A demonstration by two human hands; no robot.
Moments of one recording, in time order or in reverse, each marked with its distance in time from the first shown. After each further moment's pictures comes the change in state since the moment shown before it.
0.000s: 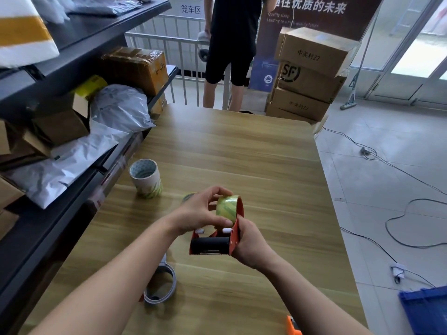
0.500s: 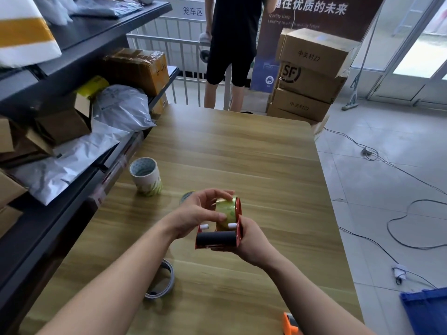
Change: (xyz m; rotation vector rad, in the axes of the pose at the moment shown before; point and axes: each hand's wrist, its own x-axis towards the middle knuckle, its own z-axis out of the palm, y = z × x) left_hand -0.005 -0.017 0.007 -0.353 -0.008 0.041; right_hand -0.008 0.001 -0.010 0.054 -0.049 0.131
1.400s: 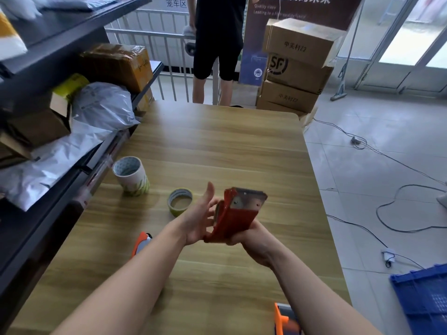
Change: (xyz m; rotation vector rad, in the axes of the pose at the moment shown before) left_hand 0.028 -0.027 0.035 -0.186 0.098 -0.425; right_hand -0.003 0.031 -0.024 0.540 -0.086 0.070
